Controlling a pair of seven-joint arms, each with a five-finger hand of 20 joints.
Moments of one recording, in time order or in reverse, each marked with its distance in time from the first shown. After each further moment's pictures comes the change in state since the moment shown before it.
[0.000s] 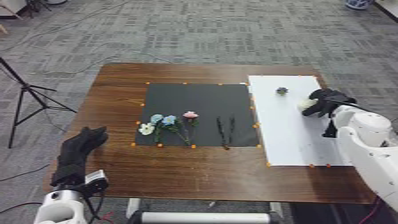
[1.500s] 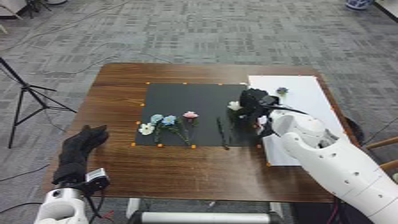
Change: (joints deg) left arm -1.1 0.0 0.5 0.5 -0.6 -0.3 0.0; right arm 9.9 -4.5 -23.7 -7.9 11.4 7.5 -7.6
